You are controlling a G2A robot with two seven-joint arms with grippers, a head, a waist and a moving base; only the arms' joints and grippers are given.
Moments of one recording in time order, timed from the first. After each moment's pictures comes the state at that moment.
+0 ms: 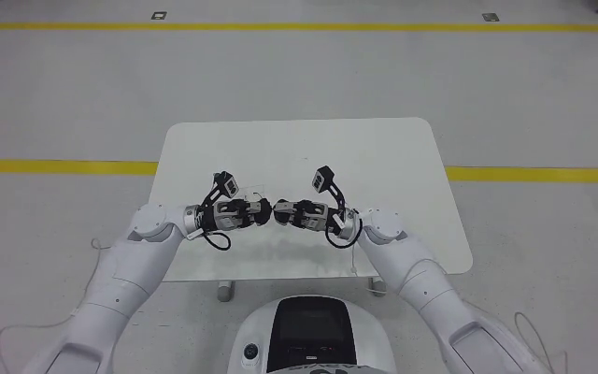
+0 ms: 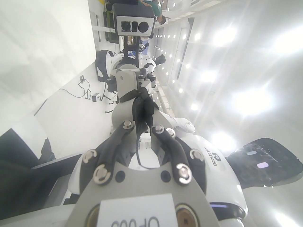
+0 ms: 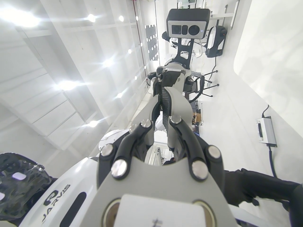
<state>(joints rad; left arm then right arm) 1.15 -1.02 -1.09 -1.19 -0.75 -0.17 -1.26 -1.09 -1.42 0.96 -1.02 0.58 -0.29 1.05</state>
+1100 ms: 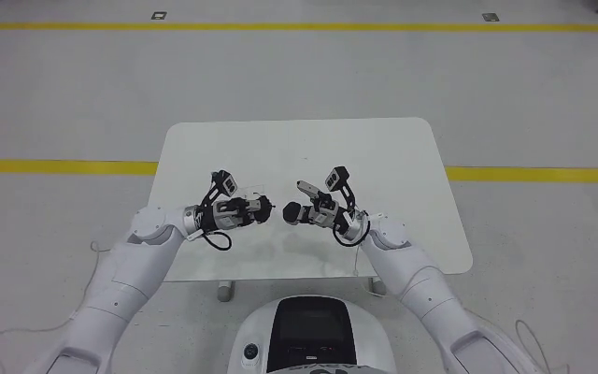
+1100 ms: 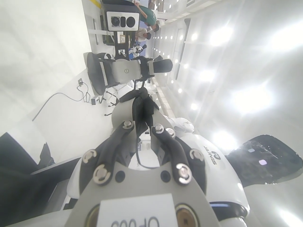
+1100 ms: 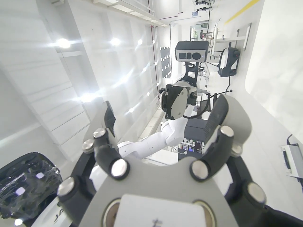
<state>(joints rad) 1.18 -1.02 -1.10 -1.21 -0.76 -0.26 -1.16 -1.14 -1.42 1.01 -1.02 0.67 -0.34 0.97</state>
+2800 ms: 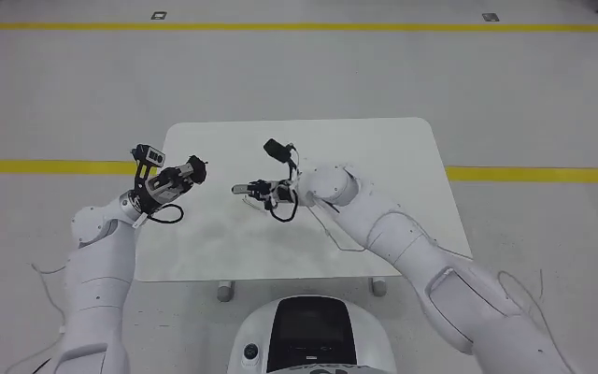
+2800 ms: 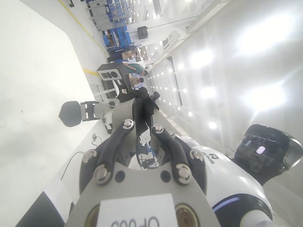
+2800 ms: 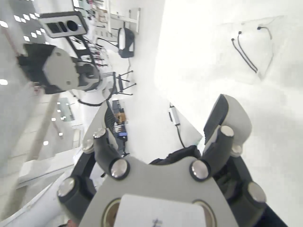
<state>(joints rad) 1.18 -1.18 -1.71 -1.07 -0.57 -0.34 -1.39 -0.67 -1.58 0.58 -0.87 0.06 0.07 0.75</state>
